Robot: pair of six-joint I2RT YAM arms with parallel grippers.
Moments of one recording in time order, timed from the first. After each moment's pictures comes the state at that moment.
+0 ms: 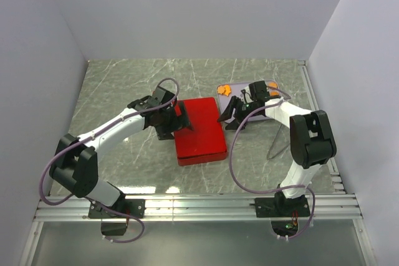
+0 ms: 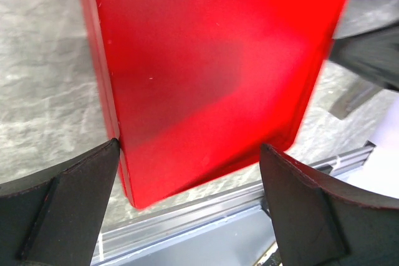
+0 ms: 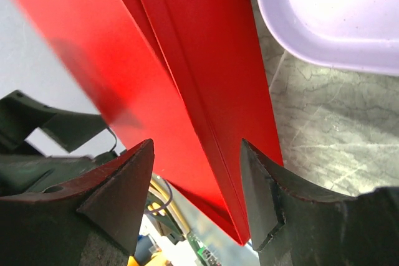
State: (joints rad) left arm -0.57 1.49 1.09 -0.62 0.16 -0.90; right arm 0.23 1.75 1.06 -0.38 -0.69 0.70
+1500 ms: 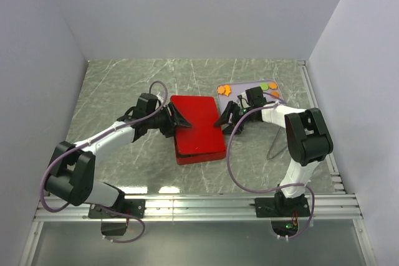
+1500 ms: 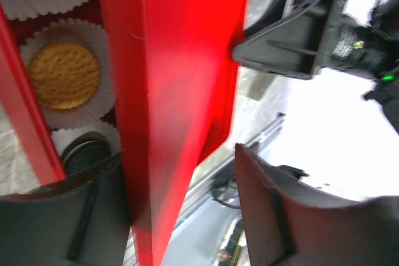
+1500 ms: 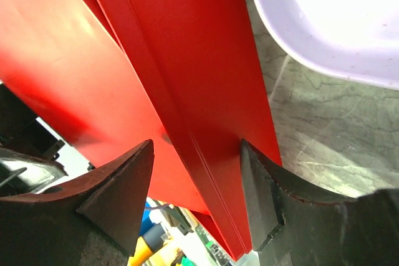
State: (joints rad) left arm -0.45 1.41 0.80 -0.10 0.47 -0.98; right arm 0.25 1.80 0.98 -0.24 -0.75 0.78
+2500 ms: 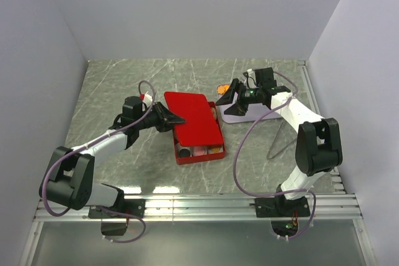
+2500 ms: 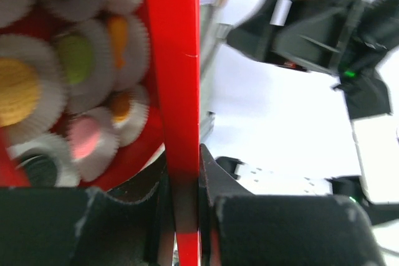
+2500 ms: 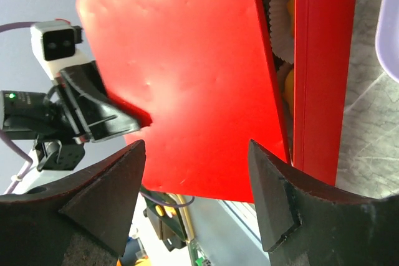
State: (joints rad) left arm -0.31 1.36 0.62 0.30 0.69 -1.19; right arm 0.20 1.66 1.19 -0.38 -0.79 0.73
